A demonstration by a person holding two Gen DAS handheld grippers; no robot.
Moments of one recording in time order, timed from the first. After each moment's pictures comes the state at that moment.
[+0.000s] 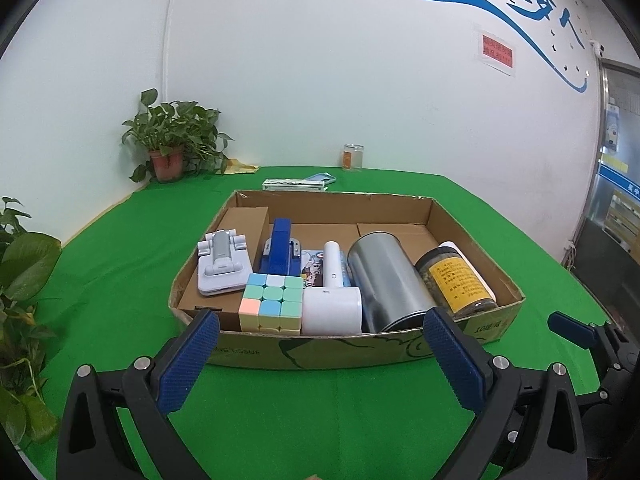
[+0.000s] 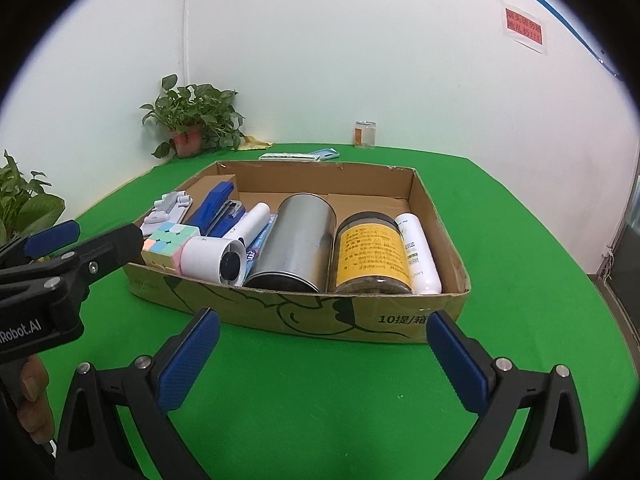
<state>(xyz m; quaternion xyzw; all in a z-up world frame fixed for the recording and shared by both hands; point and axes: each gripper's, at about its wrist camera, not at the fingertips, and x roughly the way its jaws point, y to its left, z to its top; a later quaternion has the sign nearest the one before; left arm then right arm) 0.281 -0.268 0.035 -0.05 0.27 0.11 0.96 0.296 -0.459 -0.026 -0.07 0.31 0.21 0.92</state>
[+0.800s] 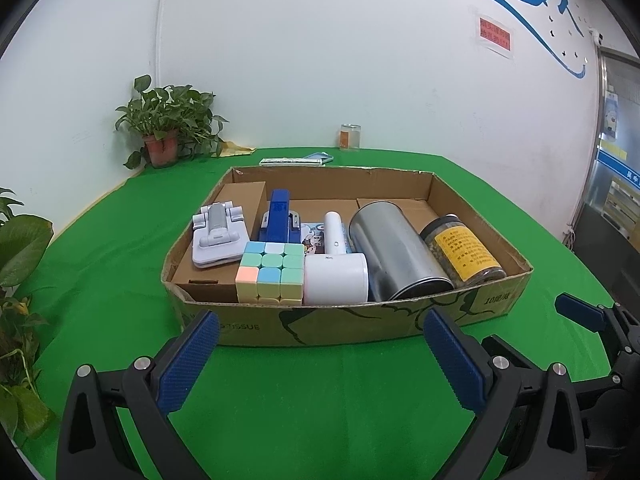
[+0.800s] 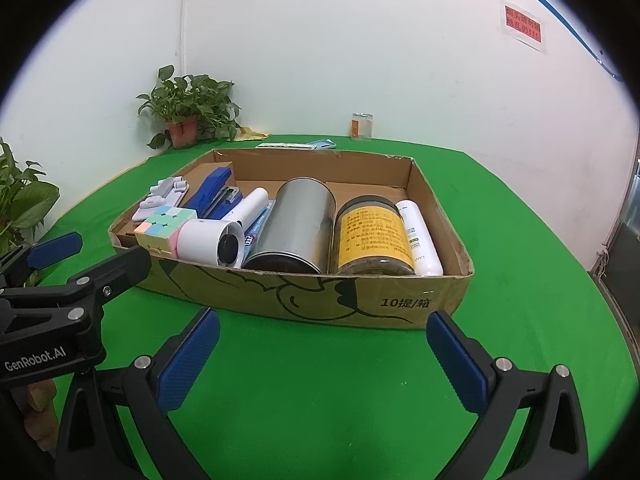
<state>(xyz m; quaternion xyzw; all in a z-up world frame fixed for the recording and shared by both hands) 0.284 -0.254 0.007 -0.04 0.30 0.09 0.95 0.294 -0.455 -0.039 -0.08 0.32 0.20 0.92</state>
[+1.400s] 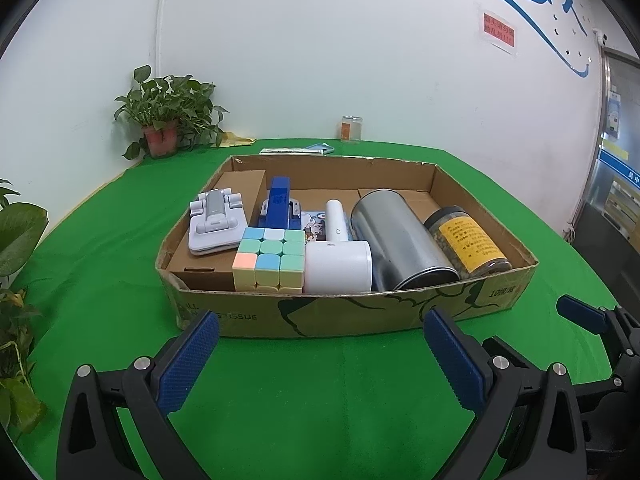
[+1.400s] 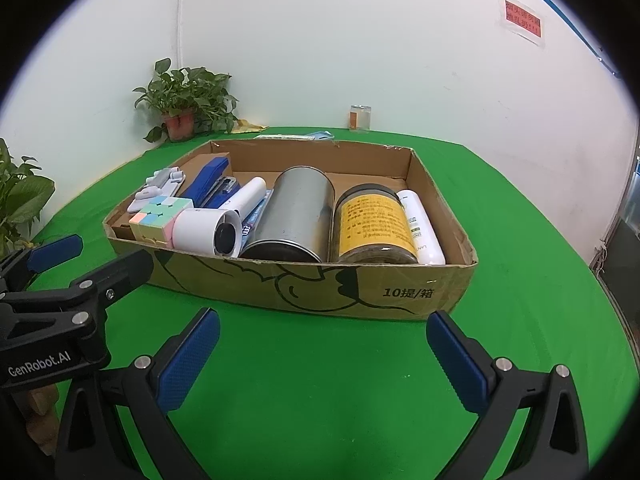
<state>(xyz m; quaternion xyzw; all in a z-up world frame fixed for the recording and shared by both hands) 0.292 -0.246 -0.005 -0.05 0.31 0.09 0.95 0.298 -0.455 -0.046 -0.08 0.33 0.20 0.92</state>
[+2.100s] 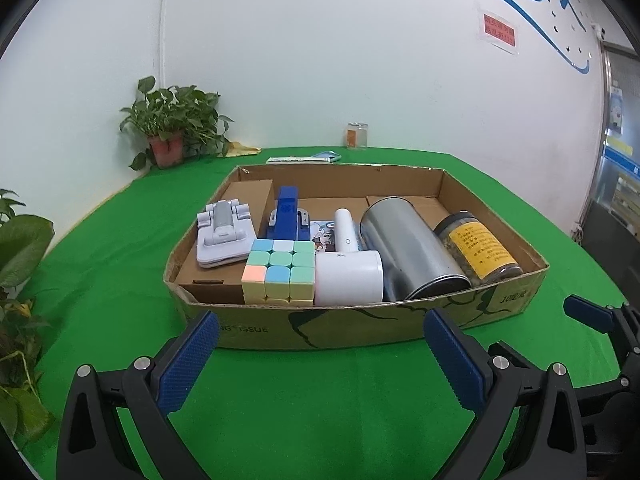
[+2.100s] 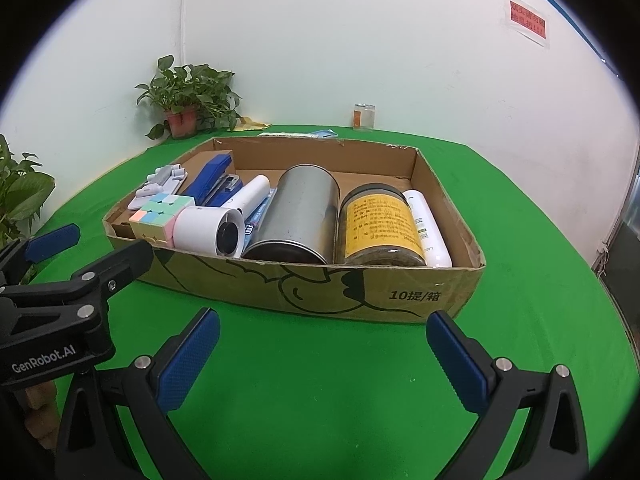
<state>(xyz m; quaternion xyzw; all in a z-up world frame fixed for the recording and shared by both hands) 0.297 -0.240 -0.005 -0.04 0.30 0.09 0.95 0.303 -0.452 -0.047 -0.09 0.33 0.21 0.92</state>
